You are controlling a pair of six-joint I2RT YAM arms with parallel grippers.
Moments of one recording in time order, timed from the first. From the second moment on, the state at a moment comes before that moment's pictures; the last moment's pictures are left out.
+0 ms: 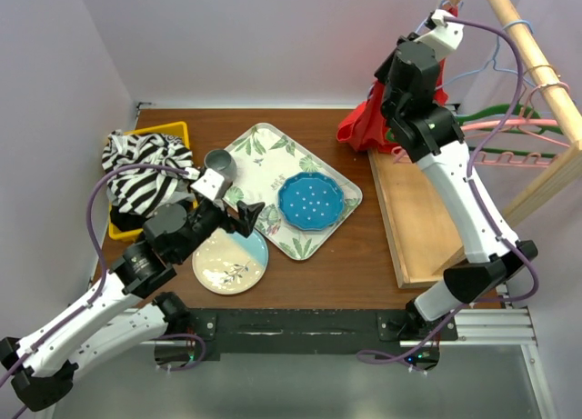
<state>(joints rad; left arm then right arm) -0.81 0.65 0.75 -0.17 -0.19 -0.08 0.47 1.55 1.92 -0.37 0.76 0.43</state>
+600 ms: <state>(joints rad) -0.81 0.65 0.75 -0.17 -0.19 -0.08 0.47 1.27 1.77 -0.50 0.51 0.44</state>
